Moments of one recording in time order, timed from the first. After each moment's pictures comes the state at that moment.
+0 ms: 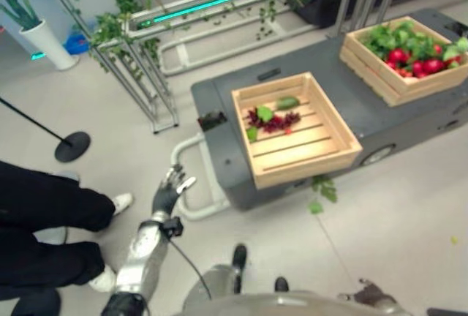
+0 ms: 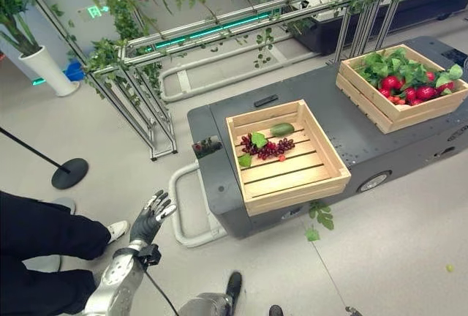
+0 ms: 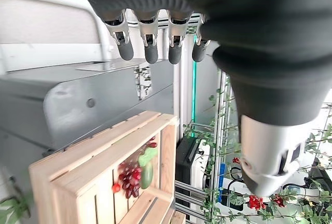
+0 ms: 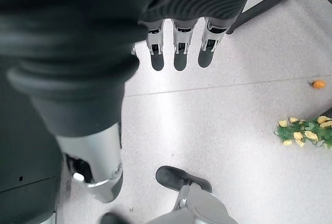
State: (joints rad) left arm 0.07 0.29 -0.13 0.26 -0.52 -0.14 0.04; right arm 0.00 -0.36 0.17 1.27 0.00 -0.02 -0.12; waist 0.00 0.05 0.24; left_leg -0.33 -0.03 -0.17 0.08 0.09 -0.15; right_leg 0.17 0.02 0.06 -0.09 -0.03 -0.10
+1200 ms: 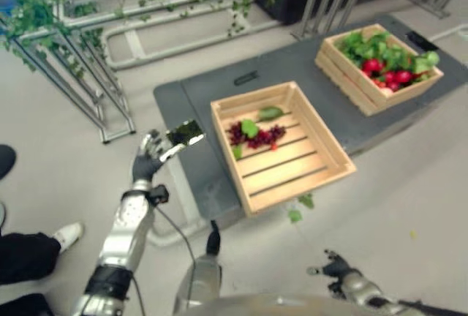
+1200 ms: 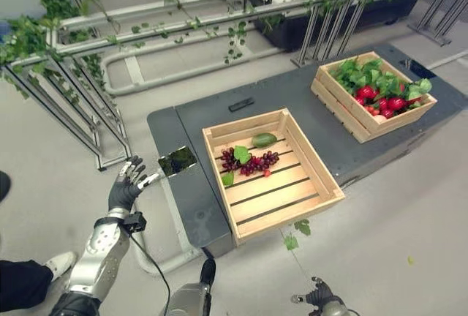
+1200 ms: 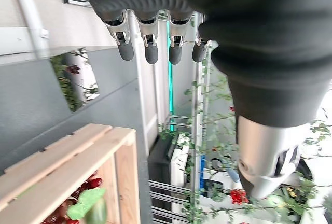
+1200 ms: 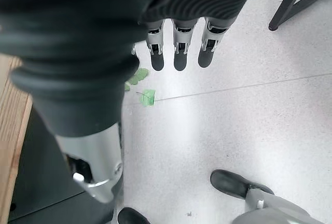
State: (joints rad) left arm 0.00 0.39 -0.06 0.15 -0.45 -0.12 0.16; right arm -0.06 -0.27 0.28 1.21 0.01 -0.02 -0.12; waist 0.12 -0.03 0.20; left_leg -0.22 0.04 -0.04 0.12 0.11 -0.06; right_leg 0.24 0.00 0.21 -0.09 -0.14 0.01
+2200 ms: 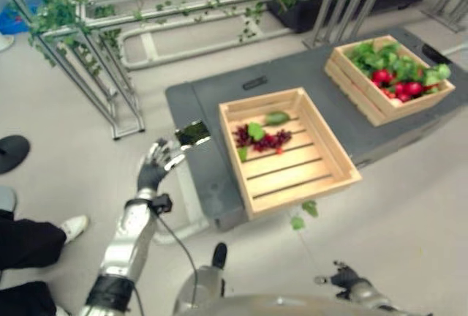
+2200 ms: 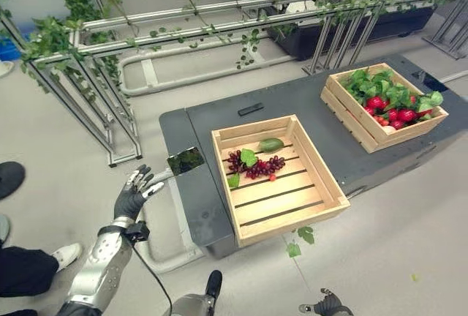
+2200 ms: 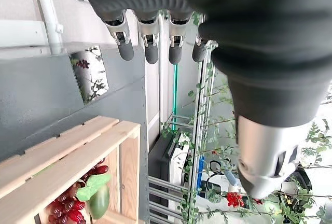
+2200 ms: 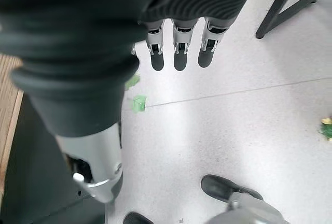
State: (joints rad) left arm 0.01 0.39 -0.07 0.14 -0.48 -0.08 0.11; right arm -0.04 -0.27 0.20 1.22 0.02 -0.02 -0.10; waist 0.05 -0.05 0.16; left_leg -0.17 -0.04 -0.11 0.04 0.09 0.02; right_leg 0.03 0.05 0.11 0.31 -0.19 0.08
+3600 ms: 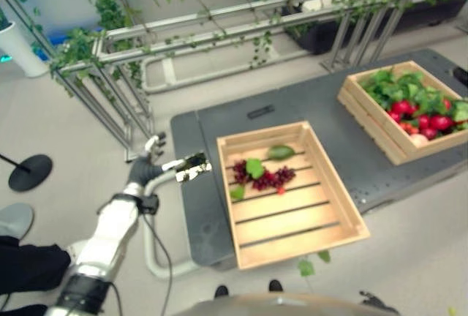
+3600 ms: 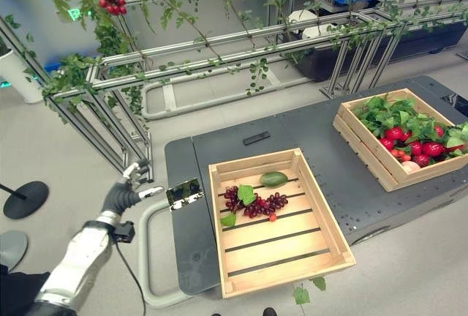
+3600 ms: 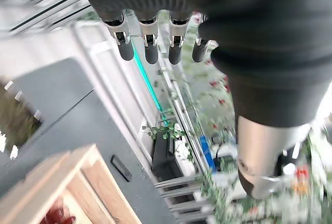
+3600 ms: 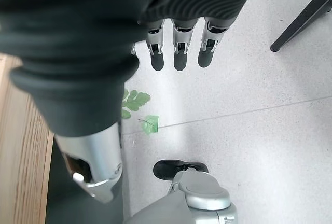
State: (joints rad) left arm 0.03 0.66 -0.05 -0.06 -0.24 -0.04 0.02; right arm 0.09 -0.34 0.13 1.22 0.04 0.01 -0.06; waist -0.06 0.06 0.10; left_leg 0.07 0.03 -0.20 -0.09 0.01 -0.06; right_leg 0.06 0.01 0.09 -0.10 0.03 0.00
